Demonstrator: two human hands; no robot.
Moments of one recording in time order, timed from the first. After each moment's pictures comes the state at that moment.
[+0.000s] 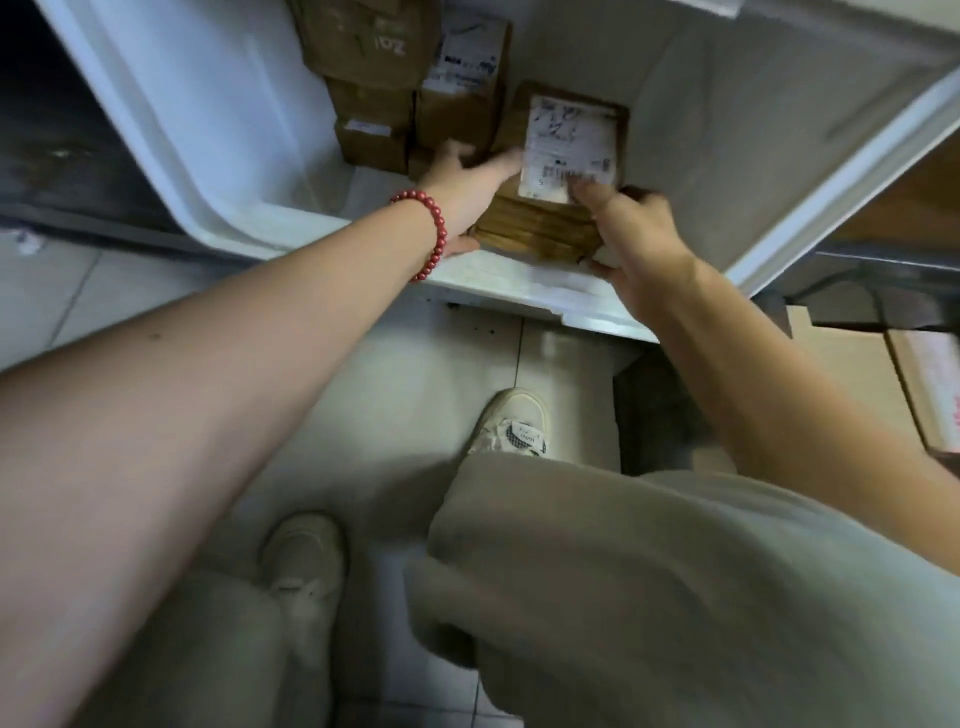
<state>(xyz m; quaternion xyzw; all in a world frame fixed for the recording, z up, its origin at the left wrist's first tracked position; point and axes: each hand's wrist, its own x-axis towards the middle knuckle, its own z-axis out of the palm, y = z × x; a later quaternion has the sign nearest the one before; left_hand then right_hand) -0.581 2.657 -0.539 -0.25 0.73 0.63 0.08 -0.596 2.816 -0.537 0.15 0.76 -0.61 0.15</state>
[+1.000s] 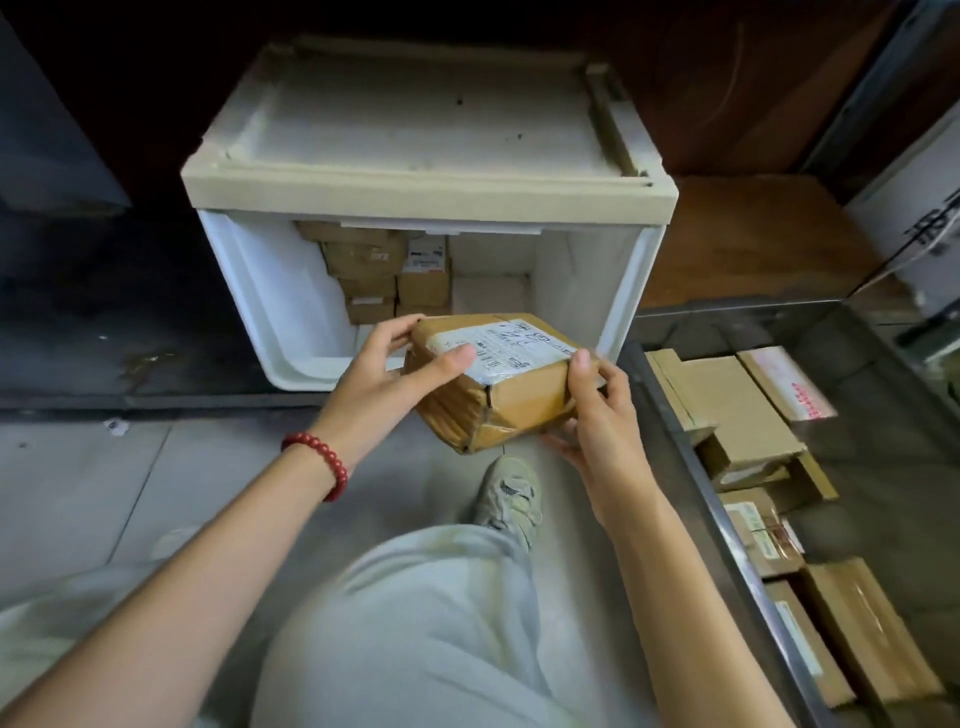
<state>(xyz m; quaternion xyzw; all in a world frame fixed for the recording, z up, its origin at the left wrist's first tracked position) -0.393 2.634 -0.415 -0.08 0.77 0.63 0.07 -0.391 2.827 -0.446 0.17 0.63 -0.76 0.04</state>
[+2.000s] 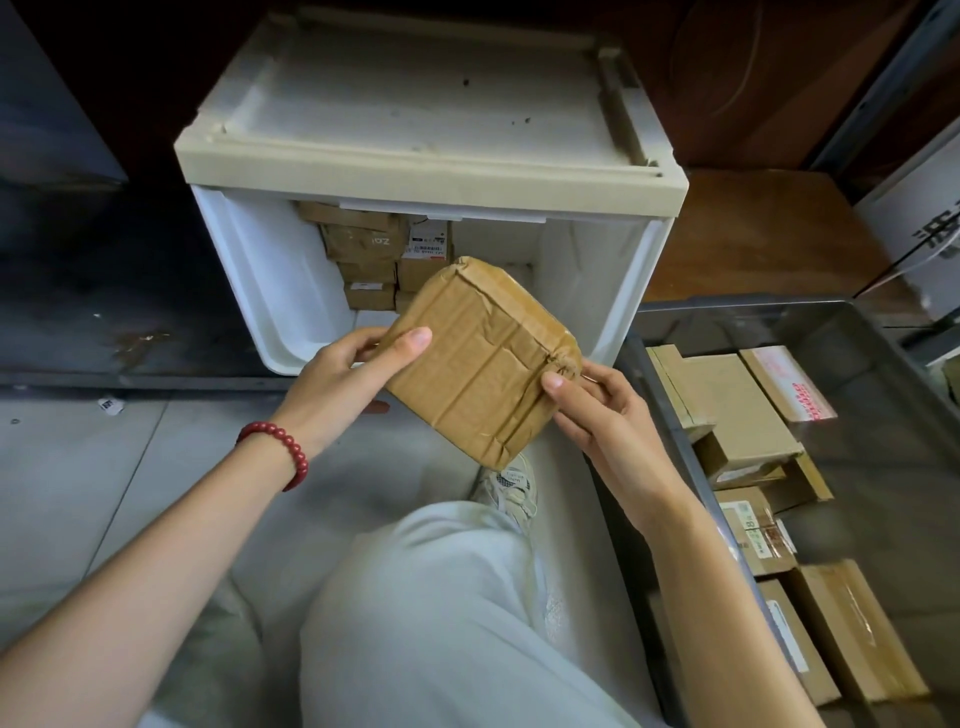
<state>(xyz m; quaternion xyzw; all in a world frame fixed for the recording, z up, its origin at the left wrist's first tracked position) -0.395 2.610 -0.429 -0.08 0.80 0.59 0.07 -0.386 2.855 -0.443 0.06 0.66 -0.74 0.12</state>
